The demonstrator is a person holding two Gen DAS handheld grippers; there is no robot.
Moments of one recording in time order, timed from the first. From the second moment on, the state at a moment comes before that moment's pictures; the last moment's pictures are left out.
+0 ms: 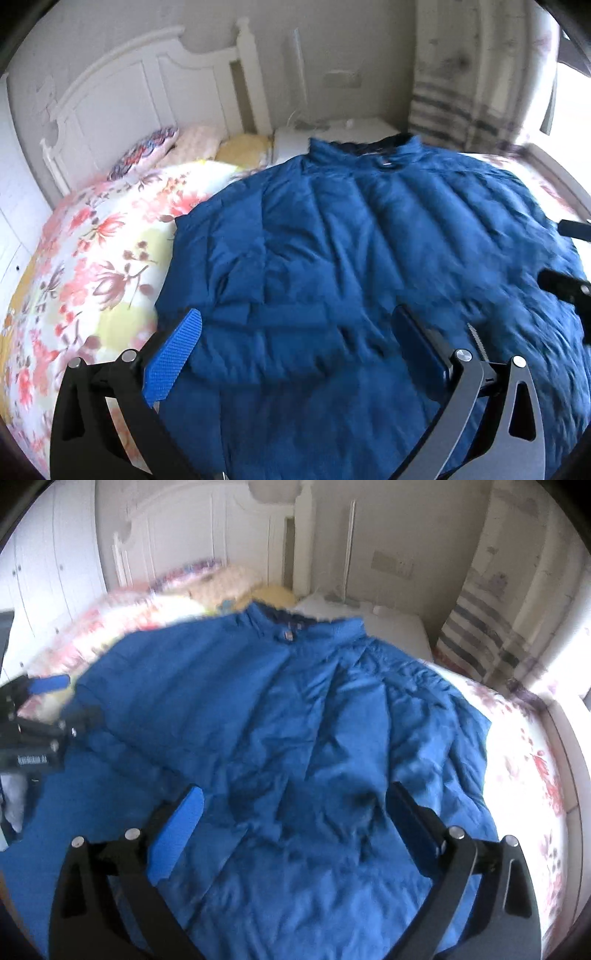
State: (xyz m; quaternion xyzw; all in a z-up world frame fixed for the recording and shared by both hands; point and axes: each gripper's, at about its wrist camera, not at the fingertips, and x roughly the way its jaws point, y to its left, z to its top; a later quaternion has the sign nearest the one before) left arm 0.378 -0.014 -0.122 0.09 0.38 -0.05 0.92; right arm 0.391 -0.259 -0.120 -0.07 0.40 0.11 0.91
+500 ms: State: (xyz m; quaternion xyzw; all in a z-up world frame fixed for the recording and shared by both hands) left arm 0.297 -0.019 -0.136 0.09 0.41 -0.07 0.91; right arm 0.299 -0.279 -0.121 -0.04 0.43 0.11 0.89
